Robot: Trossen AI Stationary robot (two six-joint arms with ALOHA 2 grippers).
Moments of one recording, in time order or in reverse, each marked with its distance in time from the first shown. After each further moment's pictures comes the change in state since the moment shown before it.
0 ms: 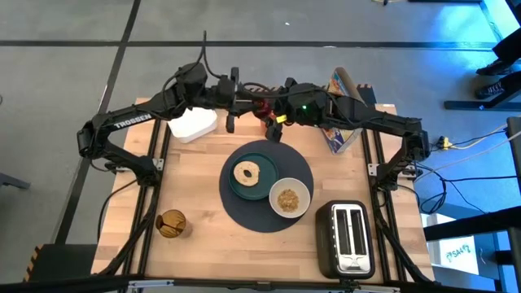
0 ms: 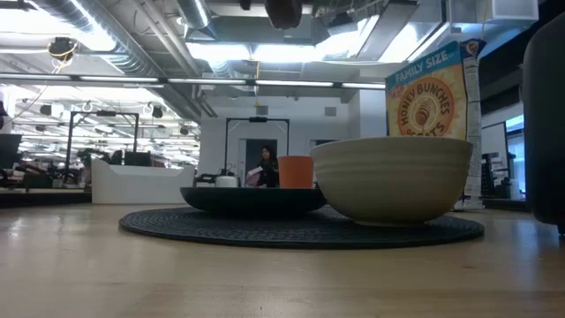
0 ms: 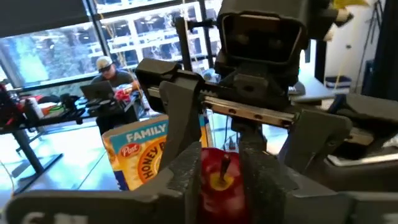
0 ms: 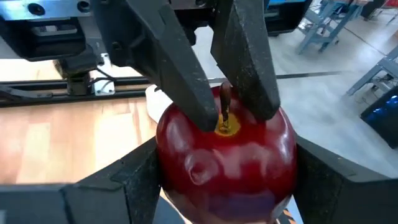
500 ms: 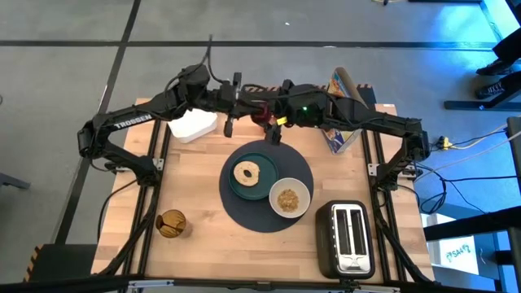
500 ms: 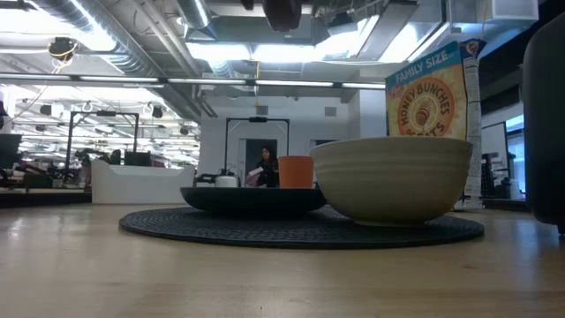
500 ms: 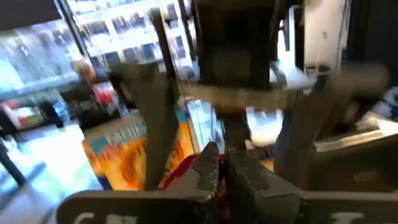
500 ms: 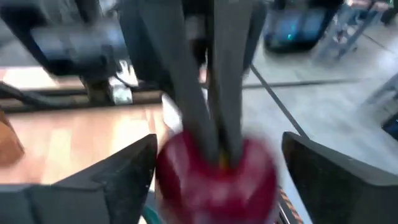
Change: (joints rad) left arm -0.007 0.001 0.000 -0.045 0.069 0.062; right arm 0.001 0.000 0.000 0.015 -0.049 0.007
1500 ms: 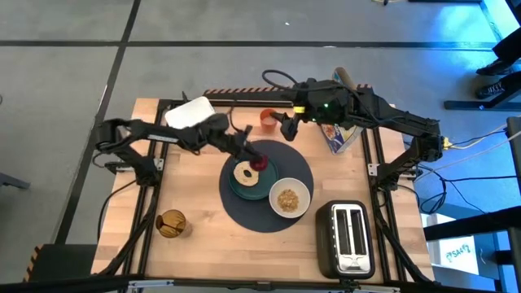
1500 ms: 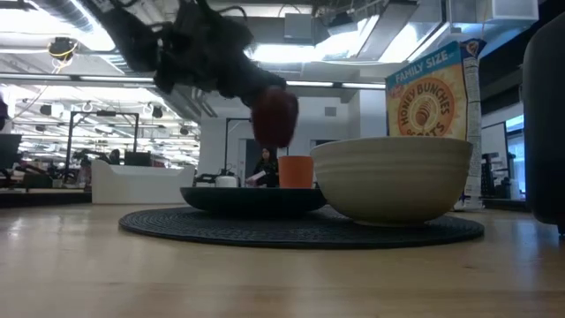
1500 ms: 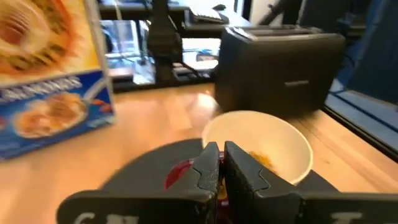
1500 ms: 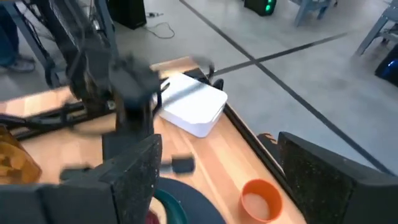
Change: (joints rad) left arm -0.089 0.158 -0.591 0.572 0.117 -0.114; right arm 0.001 -0.109 0.001 -0.161 0.073 0.238
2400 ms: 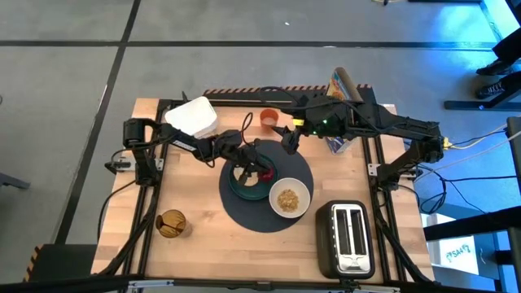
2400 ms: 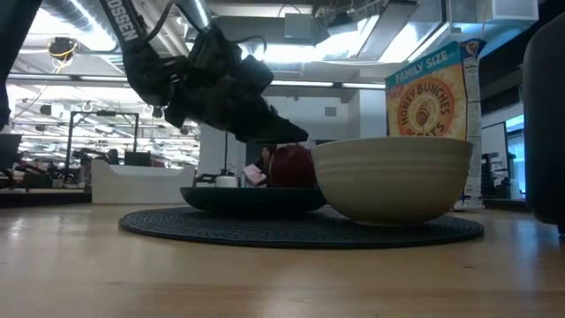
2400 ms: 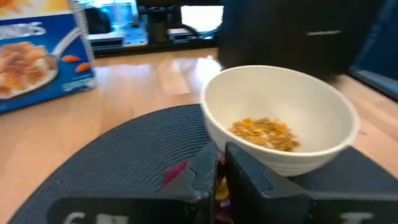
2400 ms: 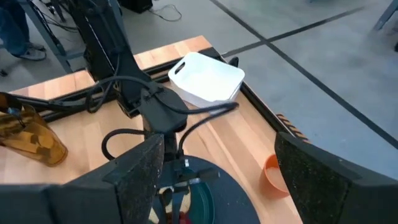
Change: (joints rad) left arm -0.089 0.288 0.002 0.221 -0.122 0.016; right arm 0.100 0.000 0.000 -0.088 0.046 0.126
